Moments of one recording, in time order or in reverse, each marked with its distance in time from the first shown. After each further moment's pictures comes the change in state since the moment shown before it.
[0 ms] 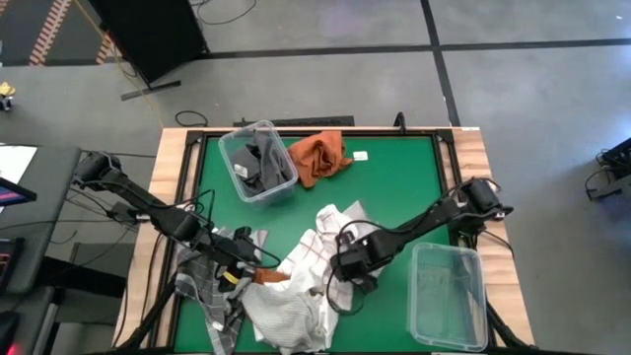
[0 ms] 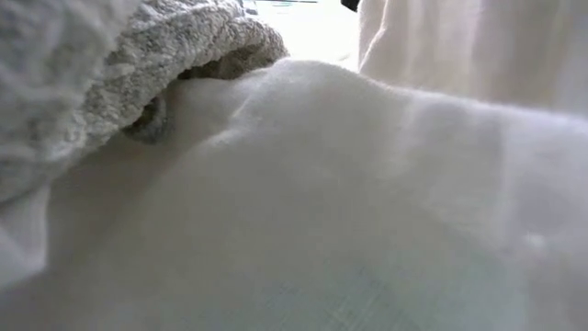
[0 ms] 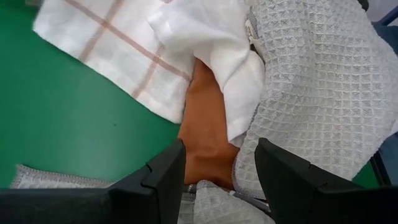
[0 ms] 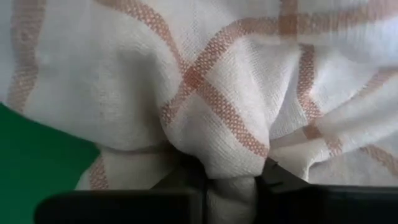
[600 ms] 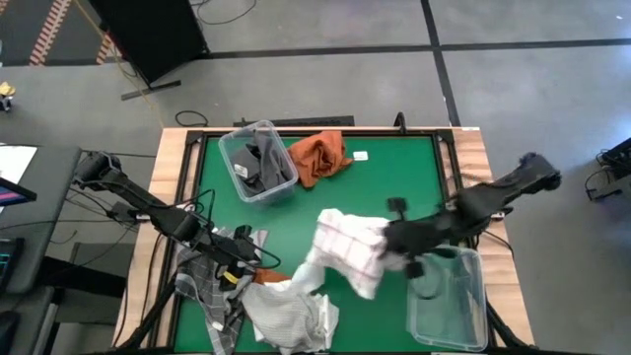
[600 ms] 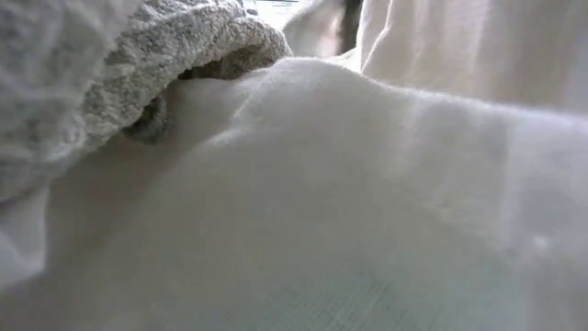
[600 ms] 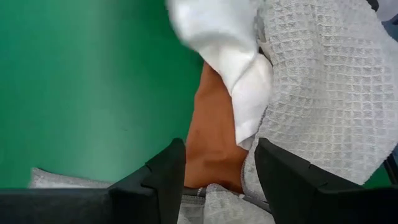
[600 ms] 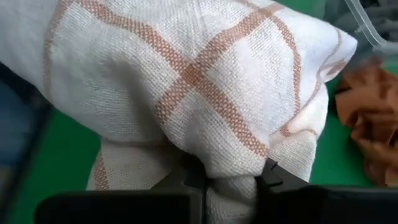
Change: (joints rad) left arm 0.000 0.000 0.000 0.001 -0.032 0.025; right arm 0.145 -0.587 0.200 -0.415 0.171 0.292
